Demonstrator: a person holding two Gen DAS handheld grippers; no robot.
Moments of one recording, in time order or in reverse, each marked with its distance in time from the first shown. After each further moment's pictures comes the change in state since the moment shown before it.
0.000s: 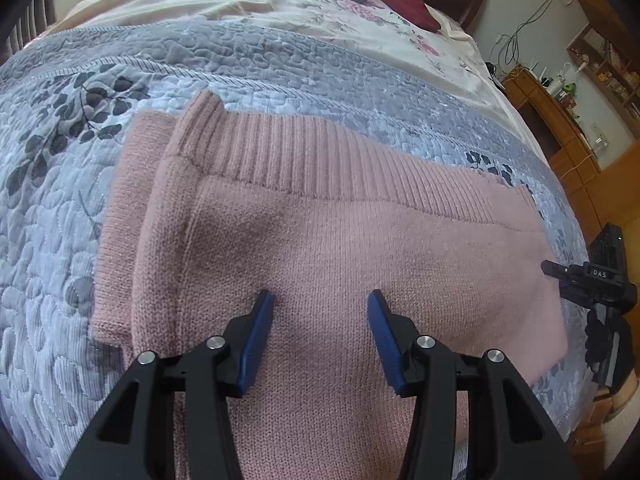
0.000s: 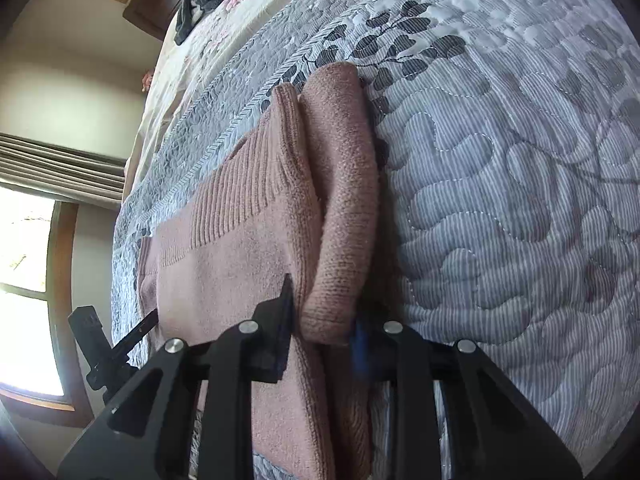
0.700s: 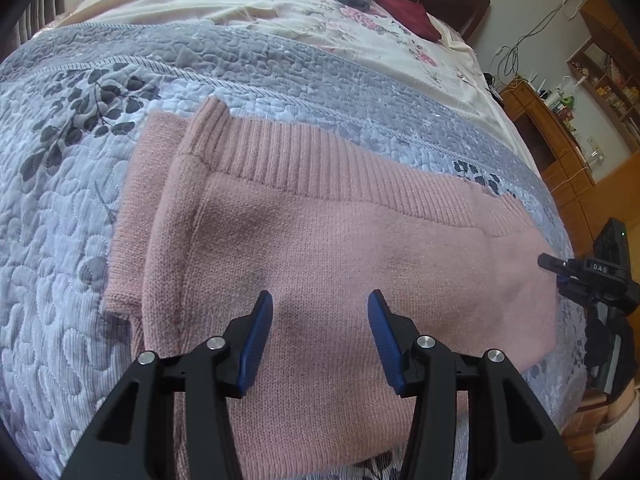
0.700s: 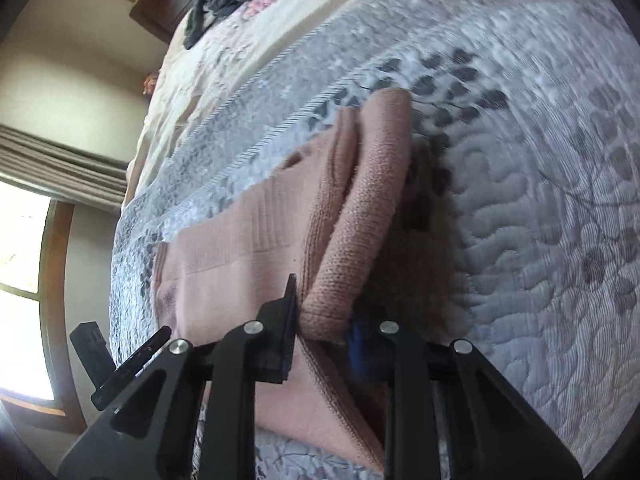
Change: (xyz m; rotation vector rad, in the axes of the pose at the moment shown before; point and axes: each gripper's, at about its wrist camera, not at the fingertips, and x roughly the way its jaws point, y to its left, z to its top) left arm -0.035 -0.003 -0.008 -0.042 -0.026 -0.043; right arm -0.028 0.074 0.000 -0.054 -0.046 -0.026
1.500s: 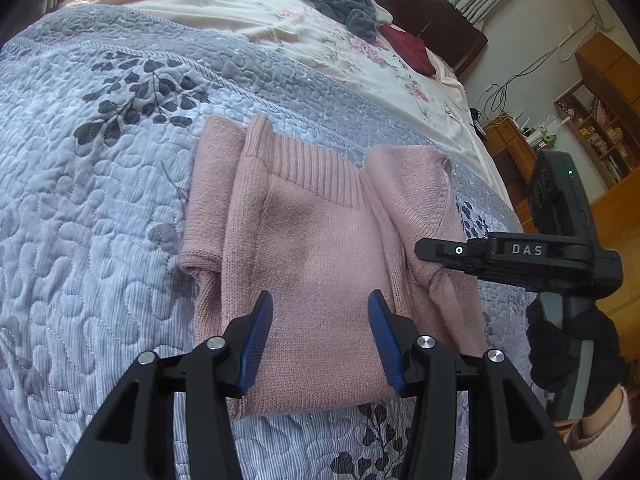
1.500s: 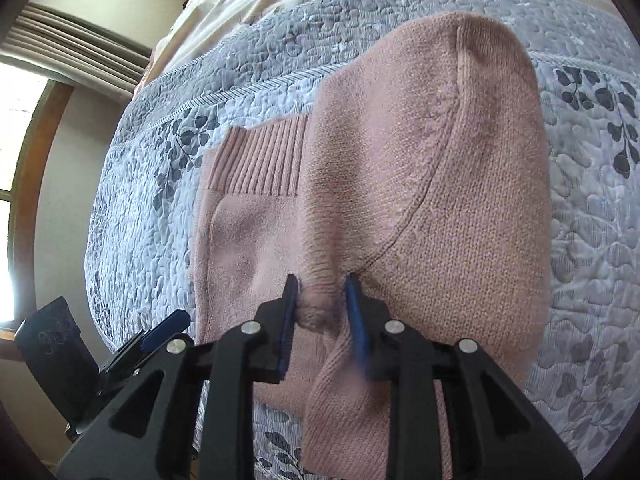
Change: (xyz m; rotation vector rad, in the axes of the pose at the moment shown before) left arm -0.048 0.048 -0.018 -0.120 -0.060 -0.105; right arm 0.141 0.188 -0.046 -0.232 0.244 -0.079
